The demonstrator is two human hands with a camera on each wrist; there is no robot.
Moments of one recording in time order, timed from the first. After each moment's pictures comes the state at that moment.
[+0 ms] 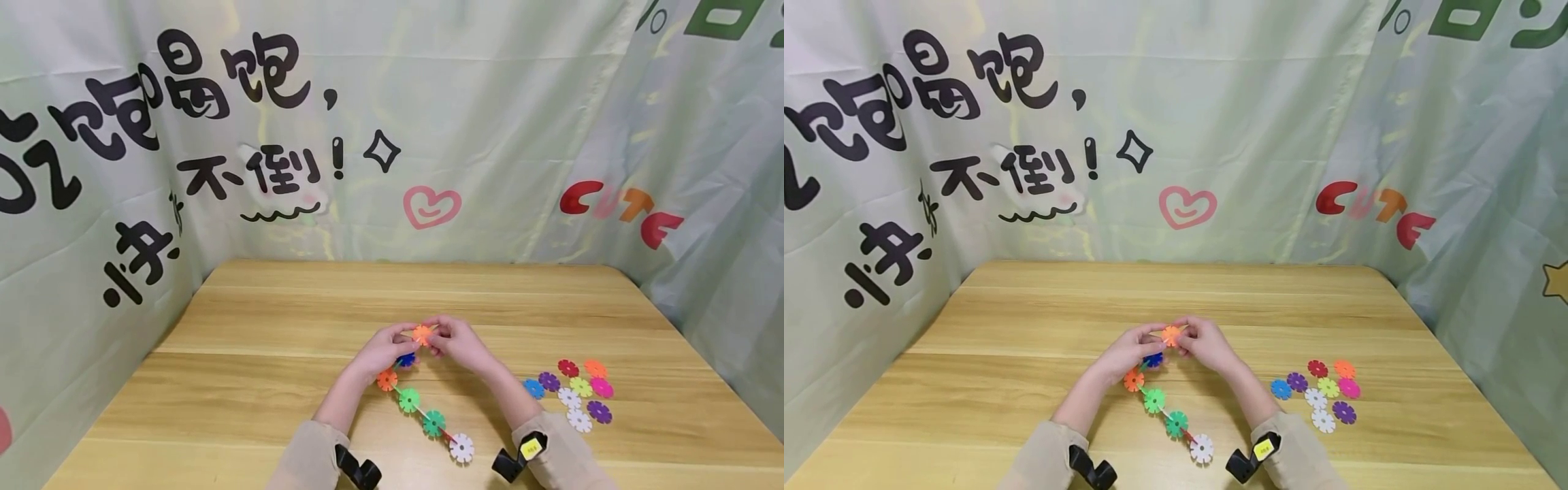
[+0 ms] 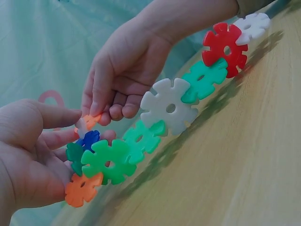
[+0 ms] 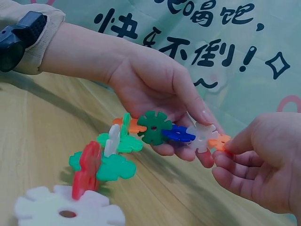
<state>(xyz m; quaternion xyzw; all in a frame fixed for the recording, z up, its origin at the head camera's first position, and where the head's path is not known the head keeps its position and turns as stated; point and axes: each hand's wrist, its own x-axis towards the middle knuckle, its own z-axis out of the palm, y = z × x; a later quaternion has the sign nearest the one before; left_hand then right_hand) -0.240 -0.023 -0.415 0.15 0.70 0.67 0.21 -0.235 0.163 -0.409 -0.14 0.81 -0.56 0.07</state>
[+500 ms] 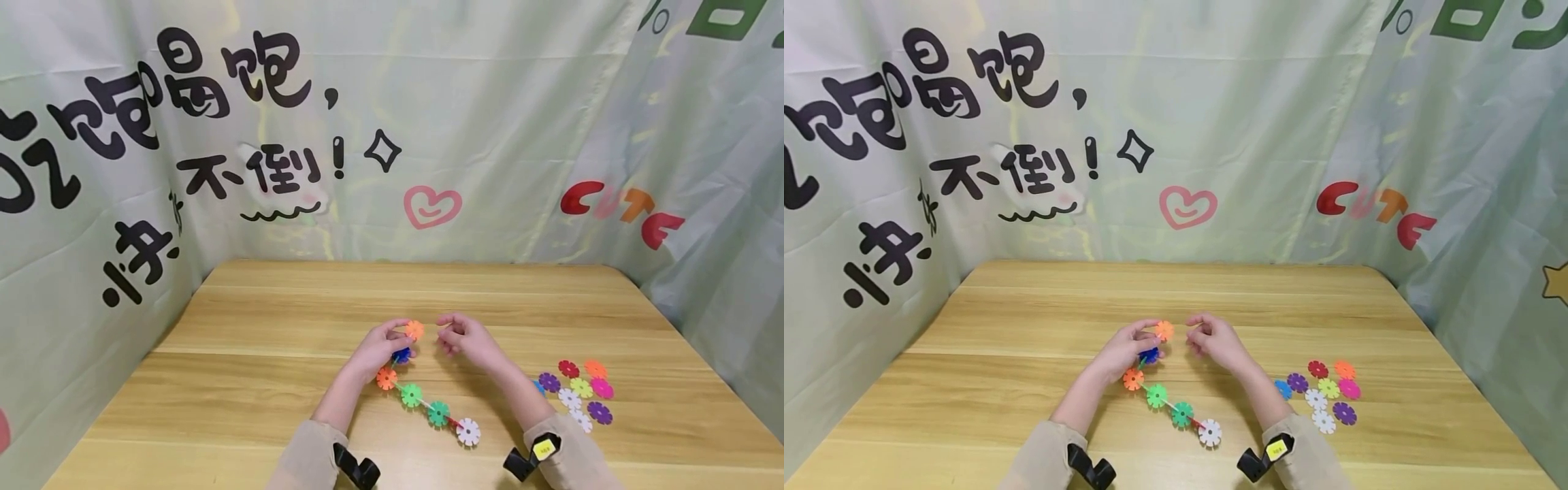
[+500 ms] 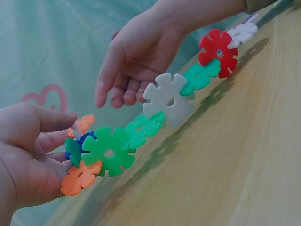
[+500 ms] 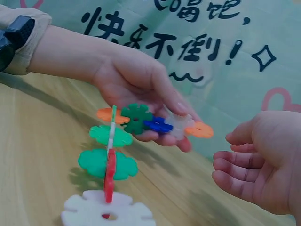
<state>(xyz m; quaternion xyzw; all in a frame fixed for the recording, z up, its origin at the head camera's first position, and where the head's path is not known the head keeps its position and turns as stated) -0.243 -0.029 -0.417 0.13 0.69 0.69 0.19 -0.236 0.182 -0.411 -0.11 0.80 -0.59 0.06</state>
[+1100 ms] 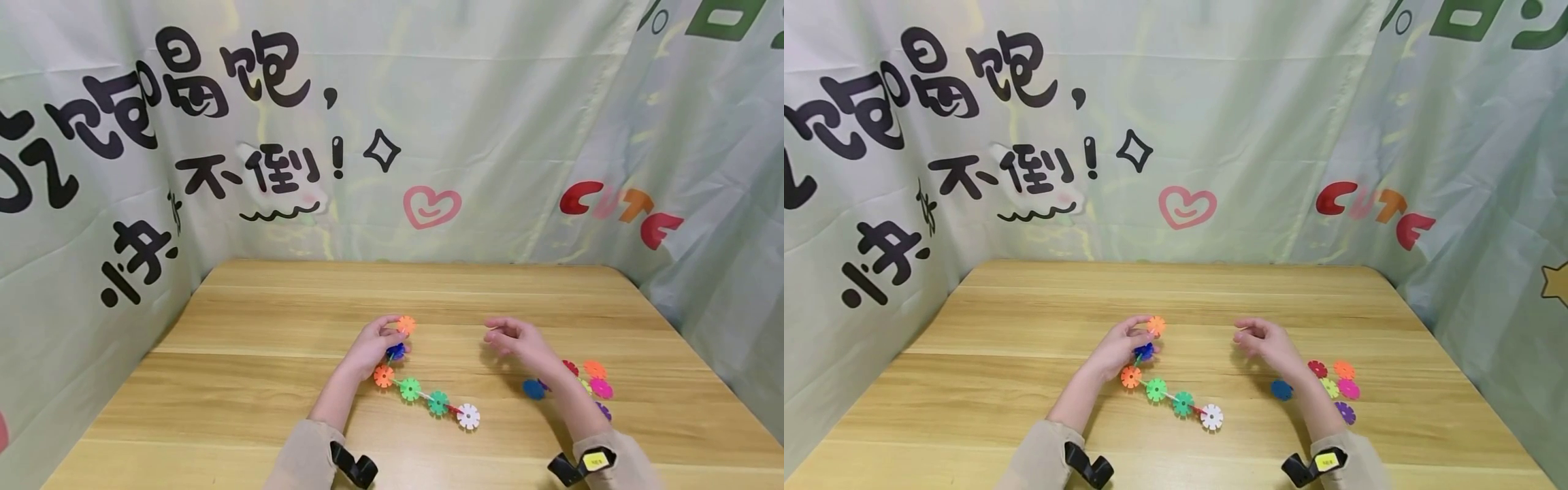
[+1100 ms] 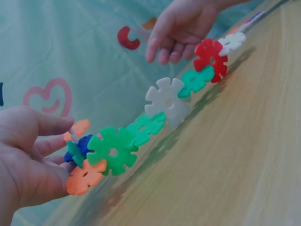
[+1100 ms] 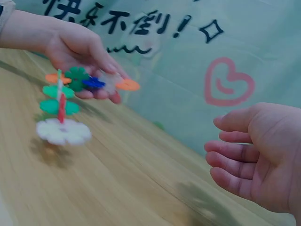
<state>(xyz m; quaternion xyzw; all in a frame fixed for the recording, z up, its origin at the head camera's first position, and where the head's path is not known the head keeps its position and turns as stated) -0.247 -0.035 -0.418 0.12 0.66 0.72 0.18 -0.217 0.263 -0.408 -0.08 0.82 -0.57 0.04</state>
